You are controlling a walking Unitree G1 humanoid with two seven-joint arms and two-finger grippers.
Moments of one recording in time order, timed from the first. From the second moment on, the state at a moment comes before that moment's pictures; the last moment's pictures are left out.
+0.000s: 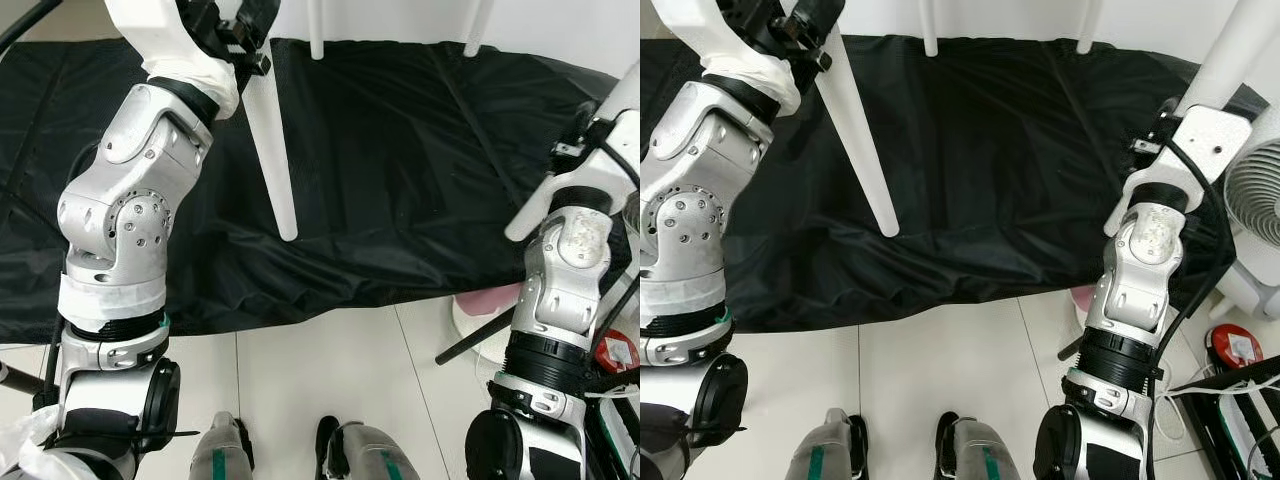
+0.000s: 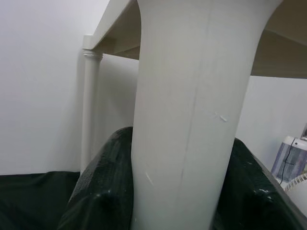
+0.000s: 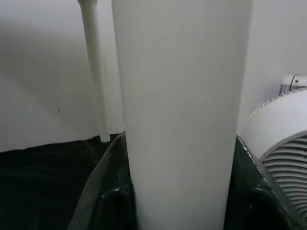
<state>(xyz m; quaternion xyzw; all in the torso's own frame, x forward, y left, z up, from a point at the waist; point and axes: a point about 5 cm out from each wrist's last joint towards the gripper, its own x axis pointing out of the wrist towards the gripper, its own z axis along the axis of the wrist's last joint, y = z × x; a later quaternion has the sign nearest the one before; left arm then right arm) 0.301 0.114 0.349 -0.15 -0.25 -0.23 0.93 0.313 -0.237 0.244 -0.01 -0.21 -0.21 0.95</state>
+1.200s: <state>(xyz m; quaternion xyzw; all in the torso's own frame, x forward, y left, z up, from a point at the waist) 0.278 0.132 0.271 -0.11 -0.16 -0.18 0.96 0.334 -0.221 0.155 0.09 -0.05 -0.03 0.99</state>
